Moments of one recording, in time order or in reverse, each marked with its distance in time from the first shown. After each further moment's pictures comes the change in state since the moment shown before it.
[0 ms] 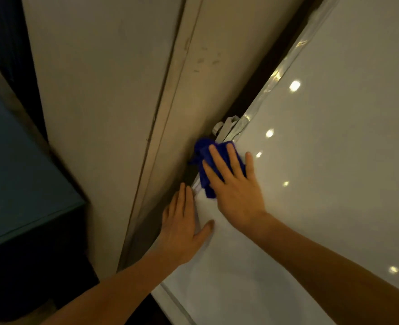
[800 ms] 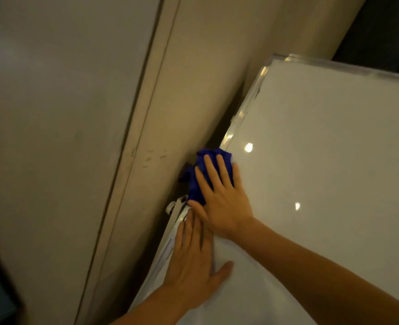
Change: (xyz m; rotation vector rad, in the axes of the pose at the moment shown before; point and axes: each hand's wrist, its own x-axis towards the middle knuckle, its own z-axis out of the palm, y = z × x) left_hand 0.080 0.125 -0.031 0.111 0.094 0.382; right_hand 0.074 0.112 -0.060 -0.115 0.093 0.174
